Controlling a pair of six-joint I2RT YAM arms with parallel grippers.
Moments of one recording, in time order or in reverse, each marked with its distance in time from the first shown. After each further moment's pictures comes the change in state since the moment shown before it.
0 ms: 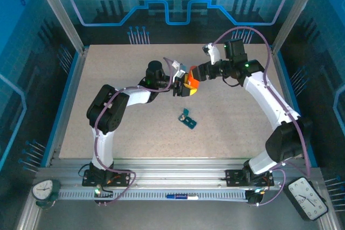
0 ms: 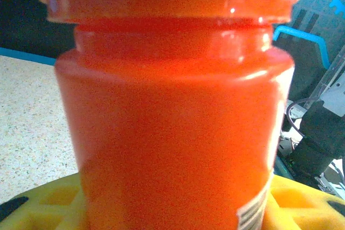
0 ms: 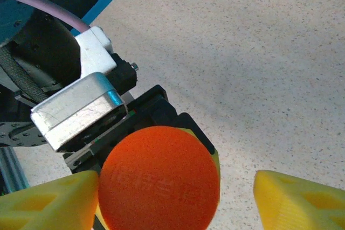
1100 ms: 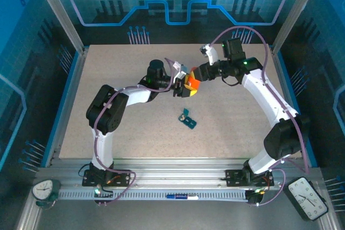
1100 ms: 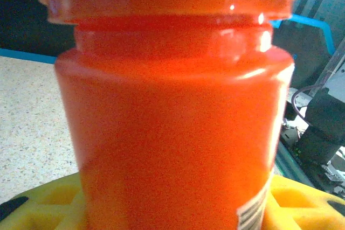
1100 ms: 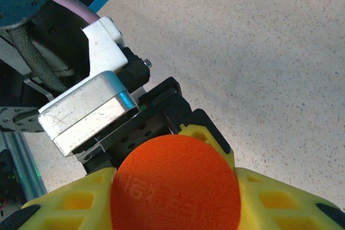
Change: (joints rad) left arm -0.002 -0.011 0.021 -0.132 0.000 0.145; right arm 0.006 0.031 0.050 -0.084 -0.029 -0.054
